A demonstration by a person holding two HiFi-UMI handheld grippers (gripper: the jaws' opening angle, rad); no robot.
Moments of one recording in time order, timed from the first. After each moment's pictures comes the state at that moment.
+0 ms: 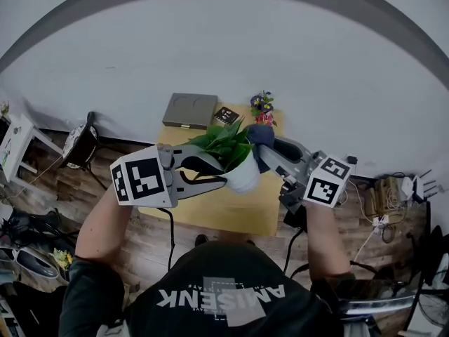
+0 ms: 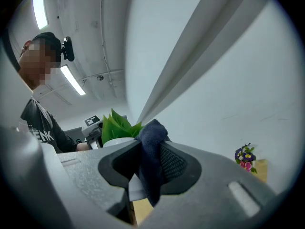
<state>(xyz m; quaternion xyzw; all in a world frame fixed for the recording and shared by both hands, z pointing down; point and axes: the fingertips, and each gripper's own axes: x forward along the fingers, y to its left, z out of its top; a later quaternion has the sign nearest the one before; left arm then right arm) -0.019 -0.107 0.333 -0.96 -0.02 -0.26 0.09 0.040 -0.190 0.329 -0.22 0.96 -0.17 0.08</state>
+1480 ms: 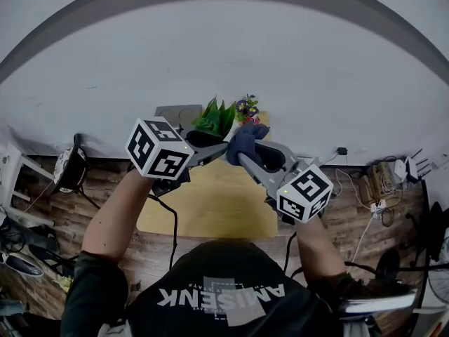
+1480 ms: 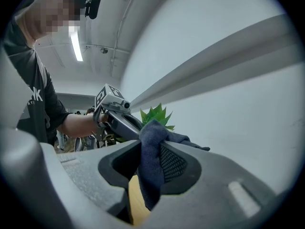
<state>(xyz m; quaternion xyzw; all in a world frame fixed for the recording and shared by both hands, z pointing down) -0.005 -0.220 0.339 -0.96 0.10 -0.25 -0.12 0.014 -0.197 0.337 -0.35 0.94 -0.03 -0.02</state>
